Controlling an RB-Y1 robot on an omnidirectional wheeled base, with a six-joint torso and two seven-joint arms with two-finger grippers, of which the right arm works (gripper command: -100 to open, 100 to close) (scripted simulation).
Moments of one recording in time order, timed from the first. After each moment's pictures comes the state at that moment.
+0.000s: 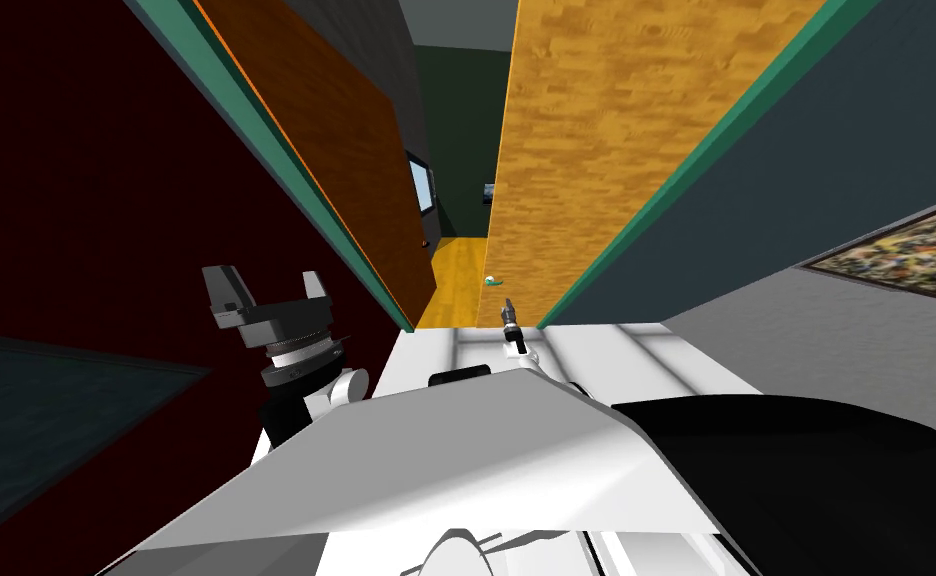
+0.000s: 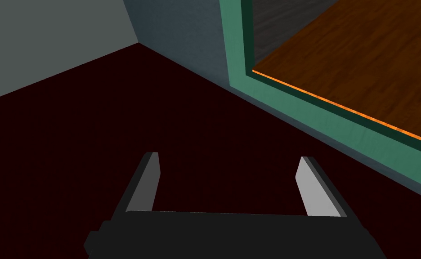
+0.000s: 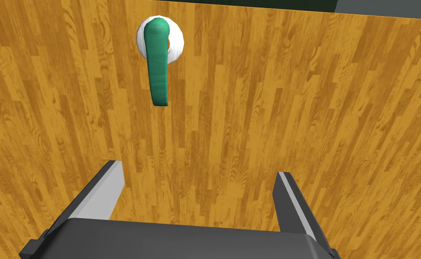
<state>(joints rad) -0.09 -0.14 -0.09 -0.79 -0.12 -0.79 -0.04</state>
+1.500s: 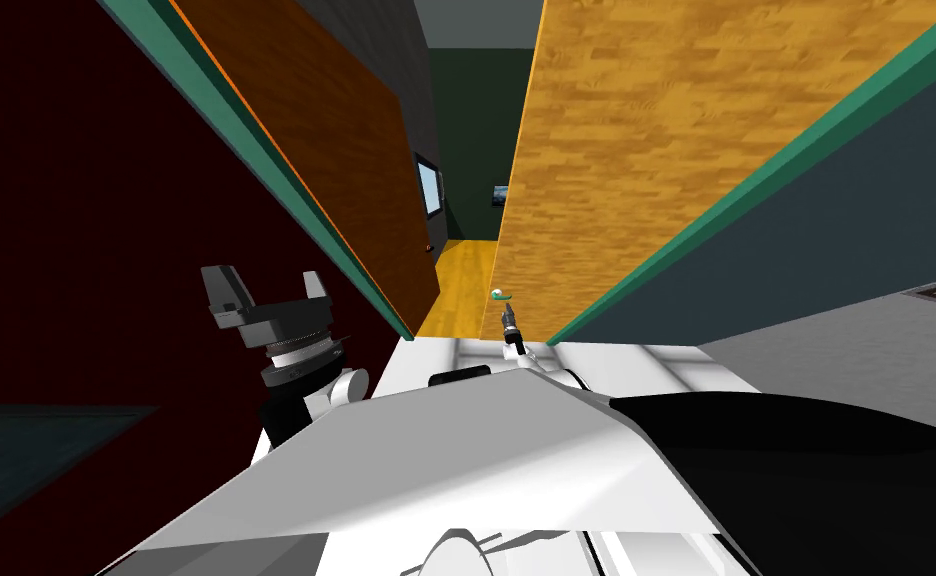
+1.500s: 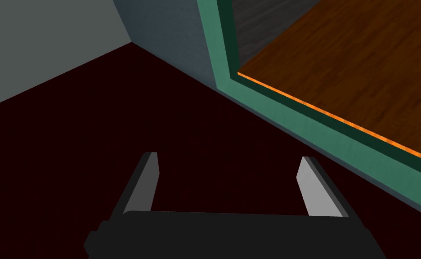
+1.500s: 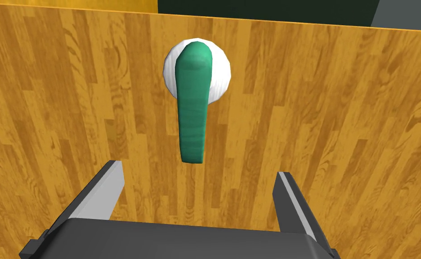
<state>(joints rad) -0.19 -0.15 -0.11 -0.53 -0.15 -0.84 -0.04</state>
